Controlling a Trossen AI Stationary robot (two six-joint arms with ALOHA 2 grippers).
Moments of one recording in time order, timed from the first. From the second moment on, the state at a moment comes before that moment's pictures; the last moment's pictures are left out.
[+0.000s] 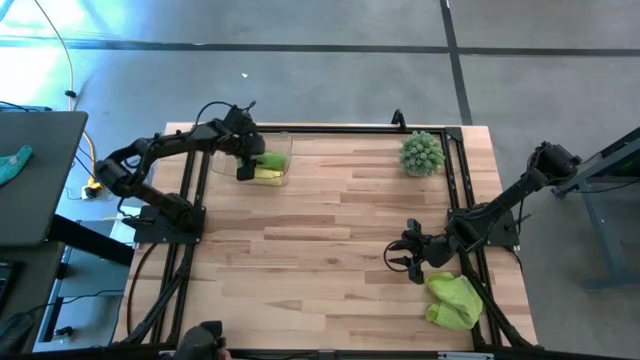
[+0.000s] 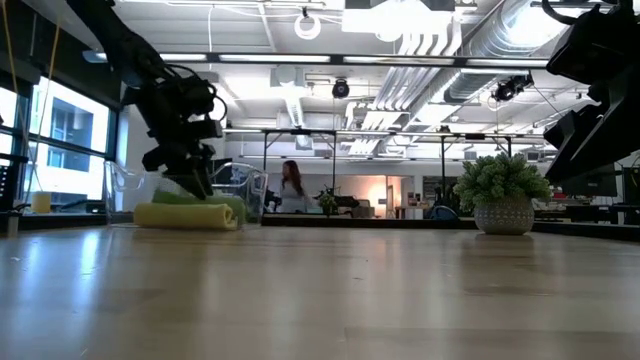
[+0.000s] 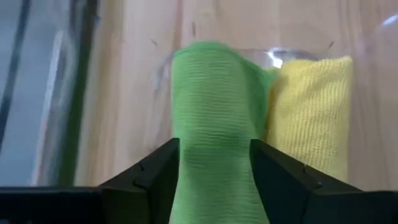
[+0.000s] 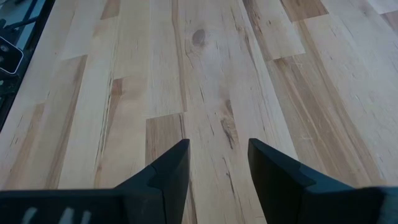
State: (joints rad) left arm 1.03 1.44 0.74 -0.37 0.28 0.87; right arm 0.62 1.07 0.34 -0.03 0.40 0.63
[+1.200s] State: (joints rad) left arm 0.12 1.23 0.74 -0.01 0.20 -0.24; right arm 0.62 1.07 0.34 -0.03 0.40 0.63
